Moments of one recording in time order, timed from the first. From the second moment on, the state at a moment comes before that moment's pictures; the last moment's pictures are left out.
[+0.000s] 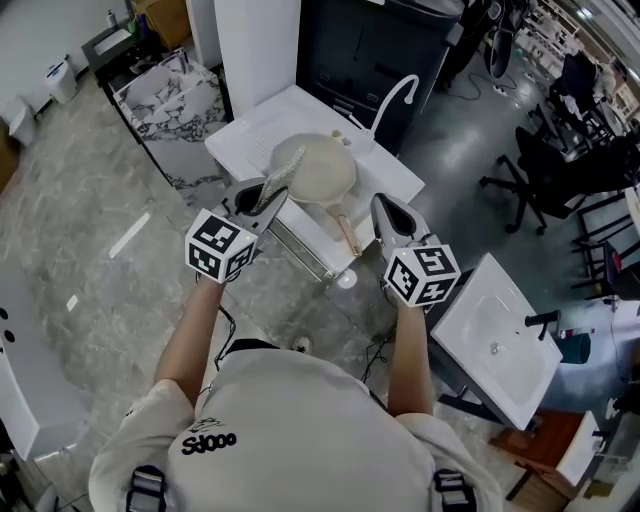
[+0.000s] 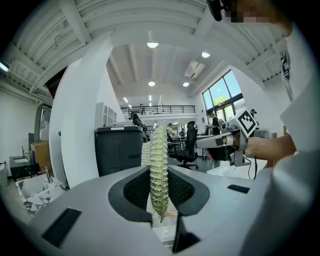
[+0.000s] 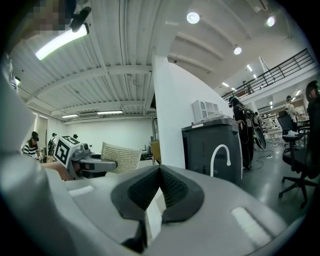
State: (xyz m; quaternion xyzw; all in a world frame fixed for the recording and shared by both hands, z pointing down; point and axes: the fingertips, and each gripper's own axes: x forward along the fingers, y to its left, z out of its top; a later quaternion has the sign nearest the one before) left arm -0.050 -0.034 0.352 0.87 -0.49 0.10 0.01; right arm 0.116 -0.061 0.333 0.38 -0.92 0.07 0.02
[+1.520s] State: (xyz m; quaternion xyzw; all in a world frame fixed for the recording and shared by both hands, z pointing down) left arm -0.065 -0.304 0.465 0.92 -0.35 0.18 0.07; right arm 0.100 -0.253 0.402 0.53 -0.84 0.11 0.05
